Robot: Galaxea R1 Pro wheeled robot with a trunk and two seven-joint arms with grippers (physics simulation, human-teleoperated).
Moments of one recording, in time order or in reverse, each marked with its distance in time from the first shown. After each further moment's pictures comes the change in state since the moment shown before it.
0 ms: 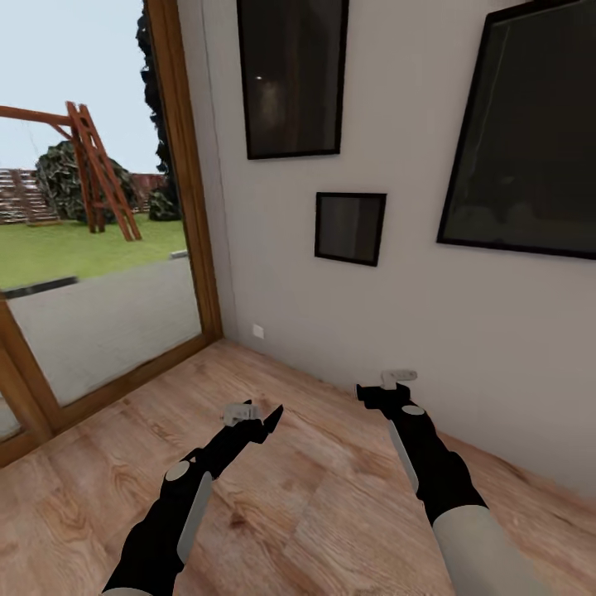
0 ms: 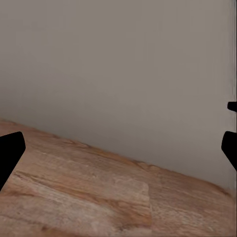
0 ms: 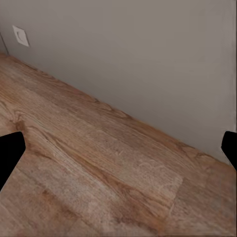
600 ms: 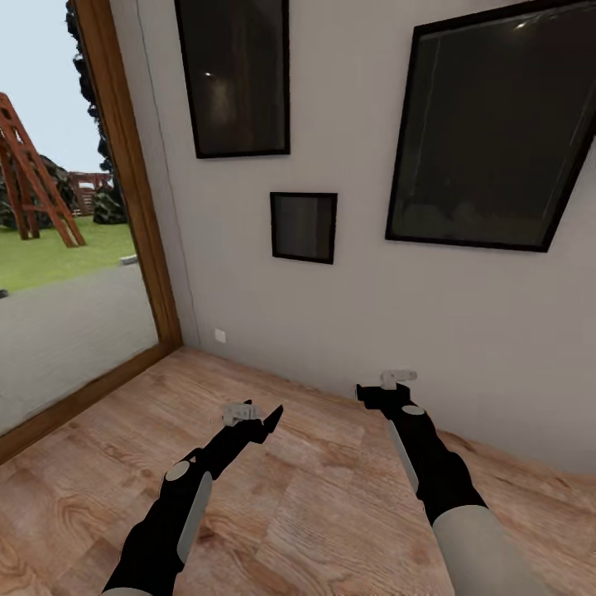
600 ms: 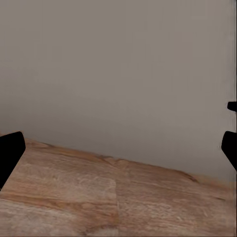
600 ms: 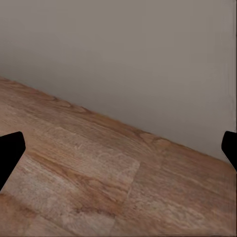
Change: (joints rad) left arm 0.000 0.000 0.000 0.000 0.000 0.000 0.000; right arm 0.000 0.001 -0.001 0.000 0.000 0.000 0.000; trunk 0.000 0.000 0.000
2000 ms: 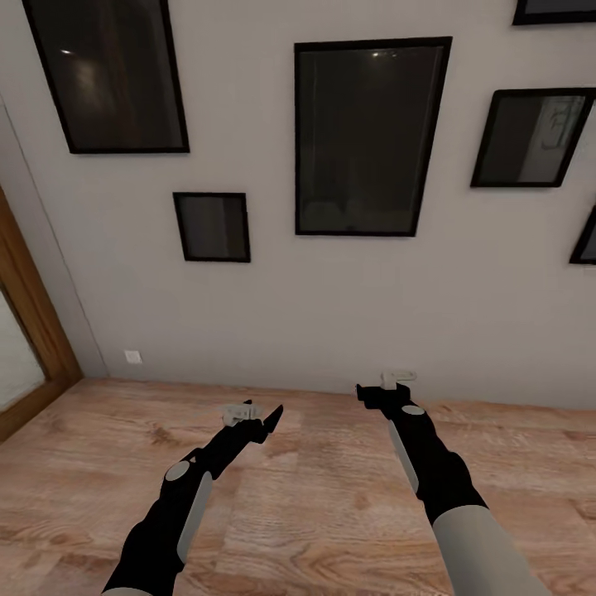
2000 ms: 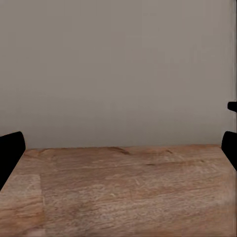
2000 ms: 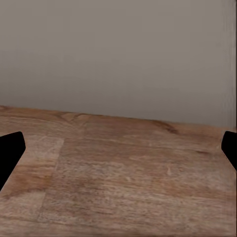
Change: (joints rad) left arm 0.000 0.000 0.000 0.000 0.000 0.000 0.000; right arm 0.000 -0.001 0.000 0.000 0.000 0.000 0.000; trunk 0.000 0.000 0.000
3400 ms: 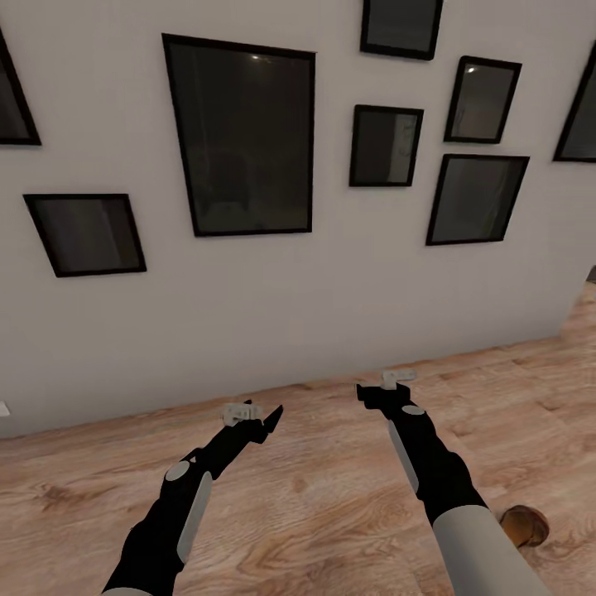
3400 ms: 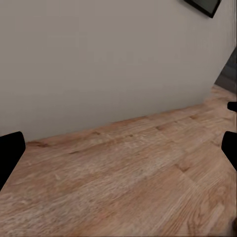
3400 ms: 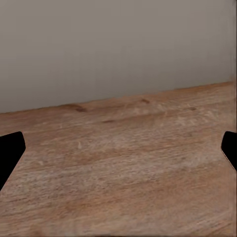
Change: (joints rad) left arm 0.000 0.000 0.000 0.000 0.000 0.000 0.000; right arm 0.000 0.001 0.000 0.000 0.000 0.000 0.000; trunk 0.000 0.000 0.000
